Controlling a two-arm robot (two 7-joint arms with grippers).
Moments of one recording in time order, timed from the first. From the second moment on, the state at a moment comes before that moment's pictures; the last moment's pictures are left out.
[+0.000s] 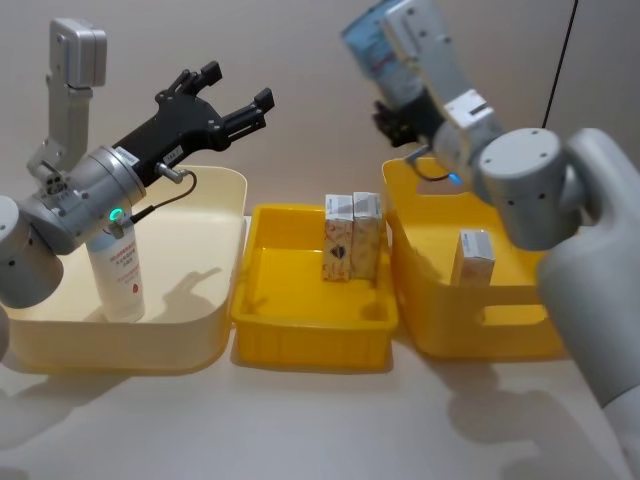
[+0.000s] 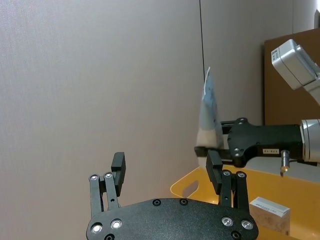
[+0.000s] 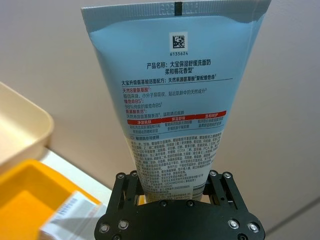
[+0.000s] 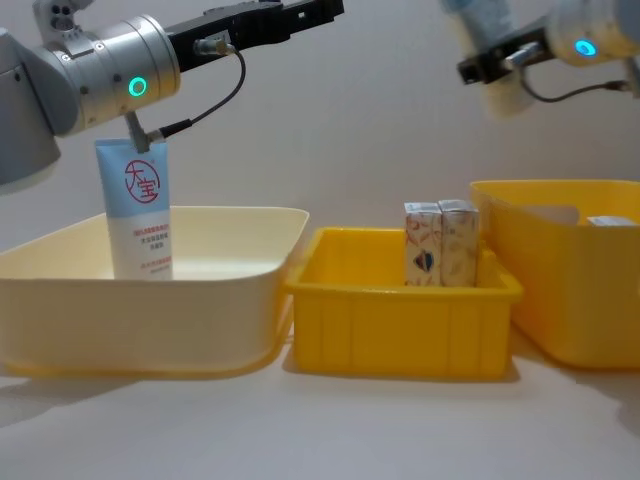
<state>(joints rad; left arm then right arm) -0.86 0.17 0.38 -0.91 -0.54 -0.20 -0.67 0.85 0.12 -0.35 -1.13 -0.20 0.42 0.16</state>
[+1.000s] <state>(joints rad) -0.86 0.17 0.38 -0.91 -0.54 -0.20 -0.67 0.90 0.16 -0.13 -1.05 -0.20 0.58 -0.01</state>
